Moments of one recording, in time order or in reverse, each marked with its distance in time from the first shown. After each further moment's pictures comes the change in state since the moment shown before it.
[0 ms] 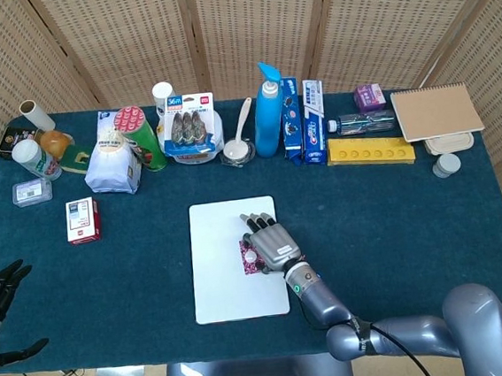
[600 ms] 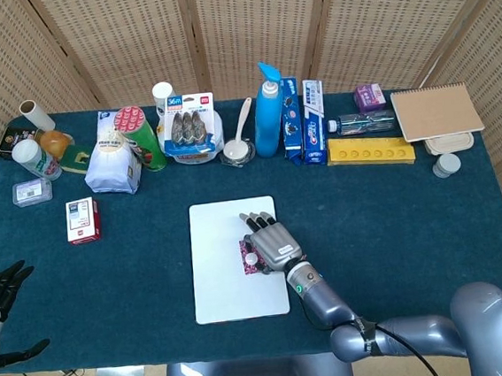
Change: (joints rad) left arm 0.000 -0.004 0.000 -0.004 0.000 -0.006 0.015; right arm -0.008 0.028 0.001 -0.037 -0.019 0.005 -0.003
